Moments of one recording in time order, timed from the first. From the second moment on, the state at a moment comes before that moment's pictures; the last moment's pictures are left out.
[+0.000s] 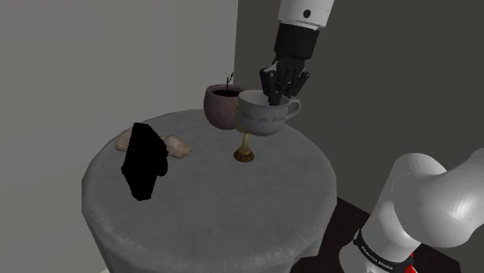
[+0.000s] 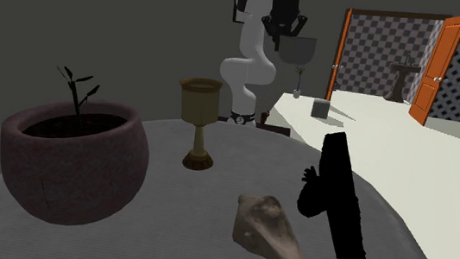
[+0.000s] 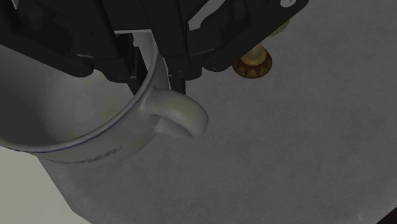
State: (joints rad) arm 0.14 -0.68 0.17 -2.20 0.15 1.60 0.49
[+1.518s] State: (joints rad) arm 0.08 -0.48 0.01 -1.87 0.06 1.46 0.31
